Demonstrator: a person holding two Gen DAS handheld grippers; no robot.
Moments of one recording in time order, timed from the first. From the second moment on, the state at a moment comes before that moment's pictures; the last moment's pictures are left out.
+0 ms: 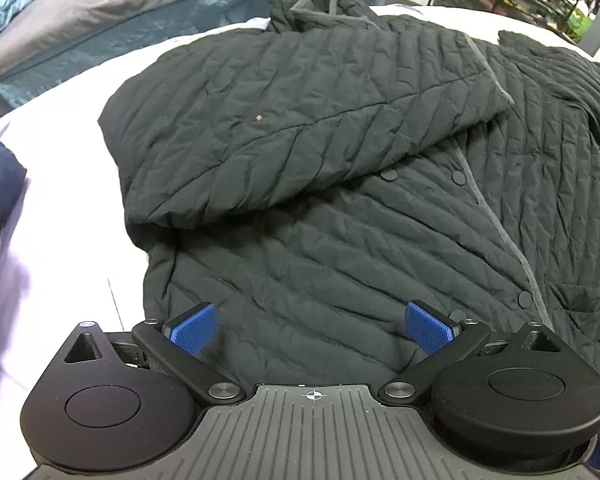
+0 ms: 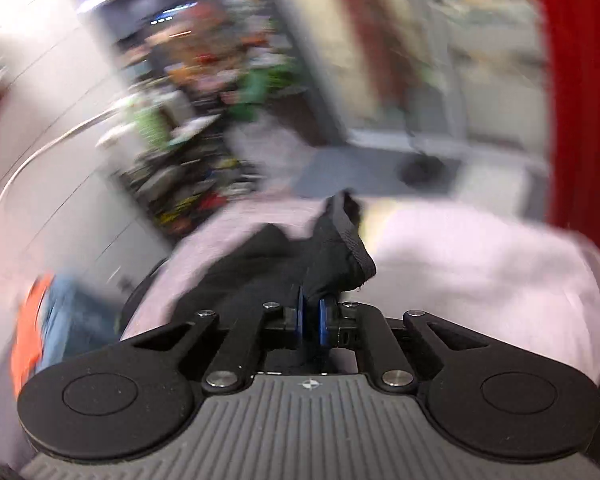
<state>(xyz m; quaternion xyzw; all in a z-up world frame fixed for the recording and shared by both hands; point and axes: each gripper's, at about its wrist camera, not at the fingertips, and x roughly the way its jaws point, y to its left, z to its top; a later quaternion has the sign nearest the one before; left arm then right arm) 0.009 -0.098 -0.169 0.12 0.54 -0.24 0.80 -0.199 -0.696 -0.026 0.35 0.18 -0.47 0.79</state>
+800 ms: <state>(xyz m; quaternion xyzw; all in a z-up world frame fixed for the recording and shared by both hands) 0.004 -0.004 -0.167 0.04 0.55 -0.13 0.83 0.095 -0.290 -0.057 0.12 0.38 0.06 0.91</state>
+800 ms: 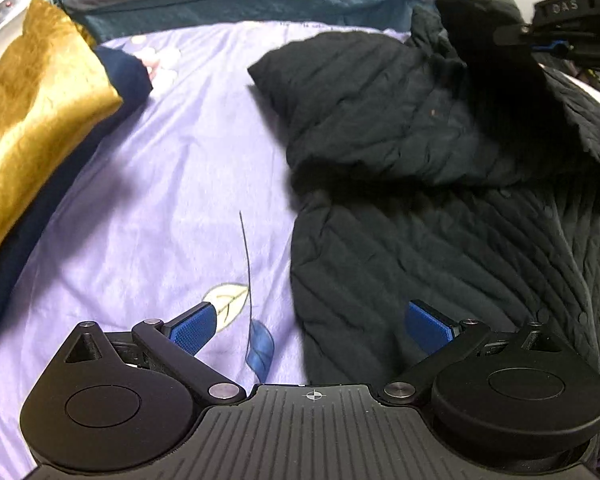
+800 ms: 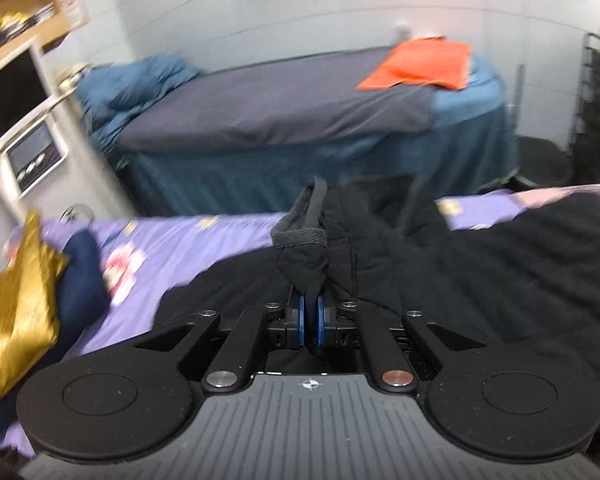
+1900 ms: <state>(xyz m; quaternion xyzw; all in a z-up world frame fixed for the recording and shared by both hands) 0.091 -0.108 -0.117 0.10 0.44 -0.24 0.86 0.041 -0.369 -0.089 0.08 0.44 -0.03 0.89</state>
